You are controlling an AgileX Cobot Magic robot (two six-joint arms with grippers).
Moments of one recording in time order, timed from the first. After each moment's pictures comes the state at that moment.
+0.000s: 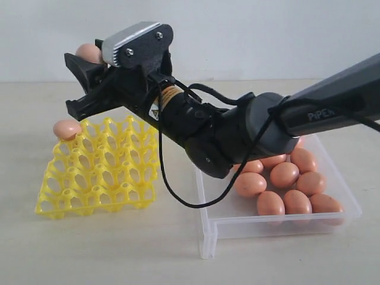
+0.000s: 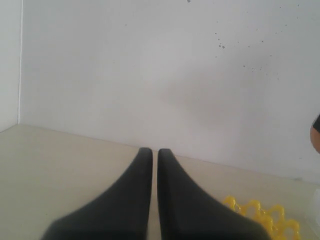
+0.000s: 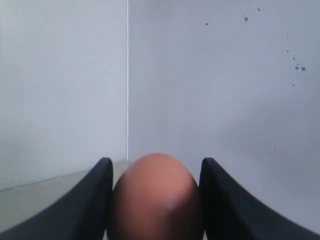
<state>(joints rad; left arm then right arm) 0.18 0.00 0.00 1.45 -0.02 -1.61 0.64 2.06 -1.18 -0.16 -1.04 0.12</state>
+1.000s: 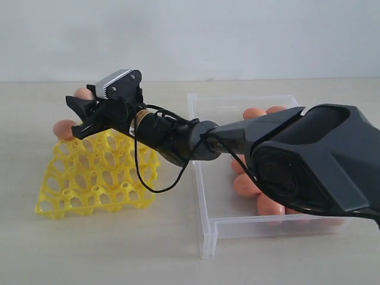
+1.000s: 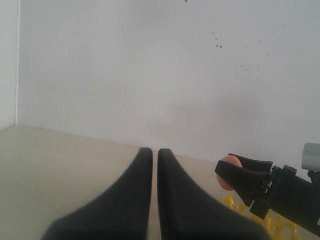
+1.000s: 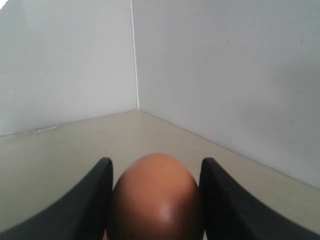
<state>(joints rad) 0.18 0.00 0.00 1.45 -0.03 -1.61 0.56 2.65 -1.92 -0.45 -0.84 0.41</state>
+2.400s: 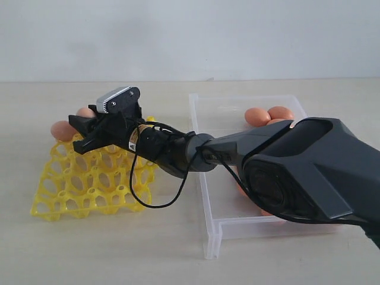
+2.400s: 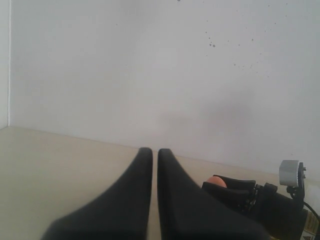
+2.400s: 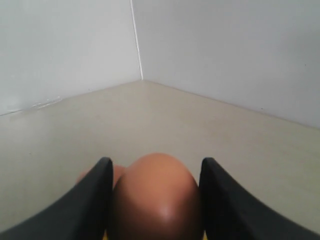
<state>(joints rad) 0.18 0.00 0.00 1.45 -0.05 -1.61 0.57 2.72 -1.95 -0.47 -0.79 0.49</state>
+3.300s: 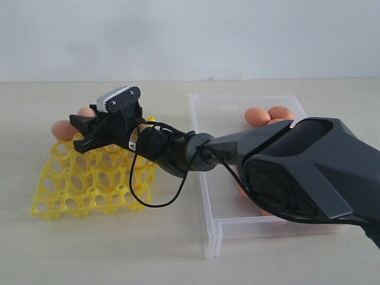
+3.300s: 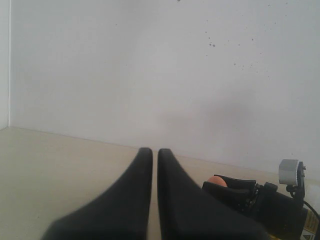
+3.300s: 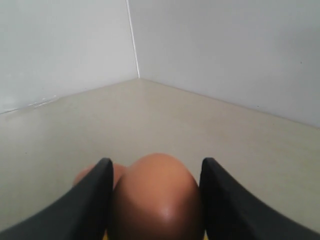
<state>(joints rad) 0.18 0.00 0.00 1.45 -0.05 -1.60 0.57 2.72 -1.95 -0.46 -0.78 0.49</state>
